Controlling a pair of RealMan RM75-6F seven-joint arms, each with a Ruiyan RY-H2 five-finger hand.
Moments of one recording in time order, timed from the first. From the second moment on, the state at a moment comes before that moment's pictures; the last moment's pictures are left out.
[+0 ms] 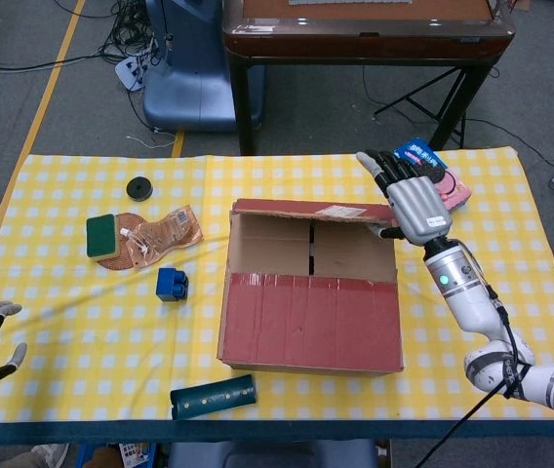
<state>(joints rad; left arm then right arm) -0.07 -1.09 -0.07 -1.71 1.41 1.51 0.23 0.72 -1.19 0.38 -1.56 -1.19 0.97 -0.11</state>
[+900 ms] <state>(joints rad) -0.06 -1.08 -0.07 -1.71 1.41 1.52 0.22 0.81 -1.26 0.41 -1.22 -0.90 0.87 -0.13</state>
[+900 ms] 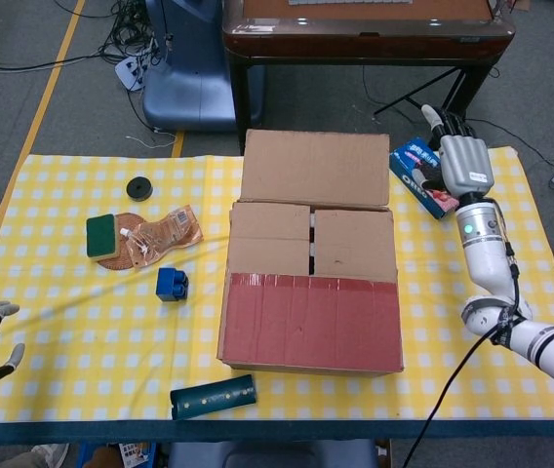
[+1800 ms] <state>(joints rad) -0.06 -1.08 -0.06 -1.75 1.45 1.53 0.24 0.57 -0.91 0.17 -1.81 -1.36 0.88 0.10</state>
